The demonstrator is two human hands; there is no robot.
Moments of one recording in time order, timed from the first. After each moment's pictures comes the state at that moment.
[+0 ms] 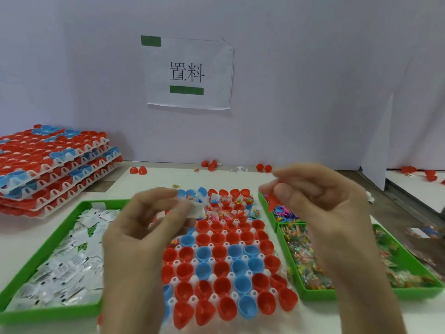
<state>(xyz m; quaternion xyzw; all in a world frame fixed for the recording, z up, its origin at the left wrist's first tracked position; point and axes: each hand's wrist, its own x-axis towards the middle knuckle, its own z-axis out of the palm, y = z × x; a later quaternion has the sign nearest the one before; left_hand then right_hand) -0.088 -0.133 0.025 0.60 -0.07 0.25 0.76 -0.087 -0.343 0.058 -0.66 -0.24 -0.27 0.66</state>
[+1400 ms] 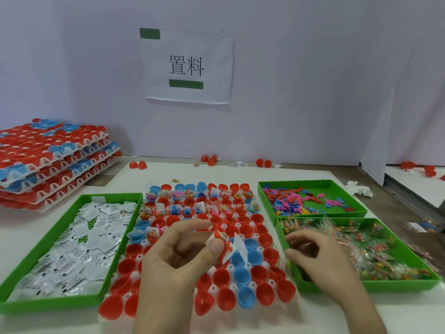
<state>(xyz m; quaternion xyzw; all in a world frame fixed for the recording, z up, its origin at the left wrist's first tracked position) -0.102 -0.160 -0.003 0.58 -0.06 0.09 0.81 -0.072 -0.401 -0.041 -0.90 0.08 -0.09 0.42</state>
